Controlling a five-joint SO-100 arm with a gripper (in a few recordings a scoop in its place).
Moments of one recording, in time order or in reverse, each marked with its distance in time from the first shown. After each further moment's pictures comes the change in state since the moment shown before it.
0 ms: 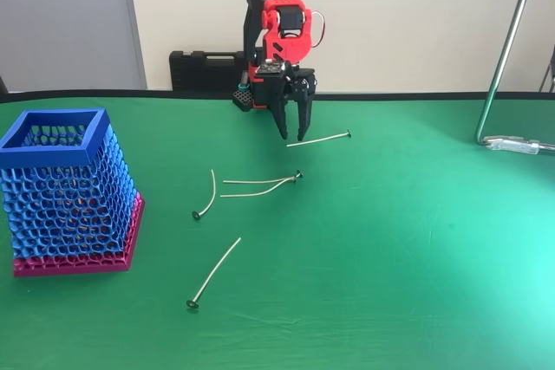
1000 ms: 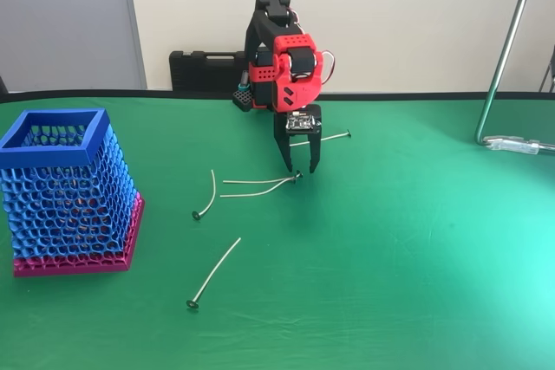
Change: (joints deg) arm -1.8 -20.4 -11.8 0.1 -13.0
